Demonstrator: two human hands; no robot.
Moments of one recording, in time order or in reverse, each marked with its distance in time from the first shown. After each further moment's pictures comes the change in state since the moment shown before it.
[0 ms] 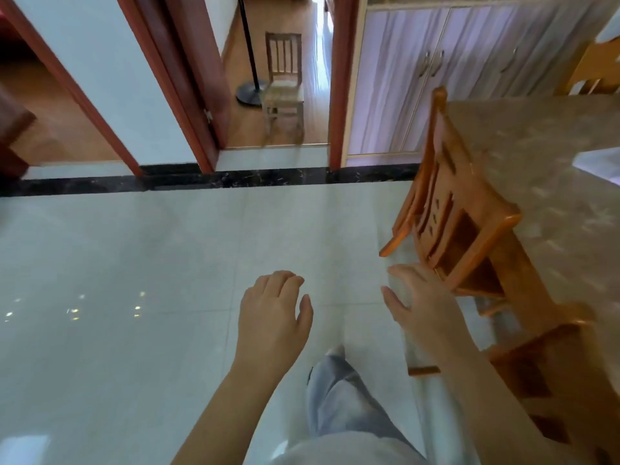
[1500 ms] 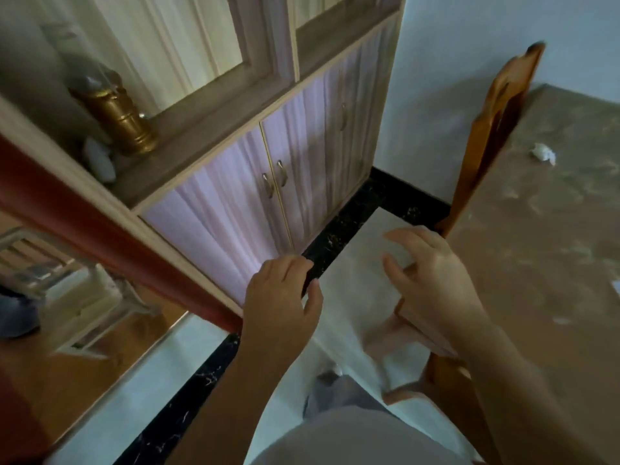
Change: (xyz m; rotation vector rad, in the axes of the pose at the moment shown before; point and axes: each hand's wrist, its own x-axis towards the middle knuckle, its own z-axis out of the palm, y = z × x) left_hand 0.896 0.099 0.268 -0.298 -0.249 0.799; right_hand 0.732 0.275 -0.074 -0.102 0.495 0.573
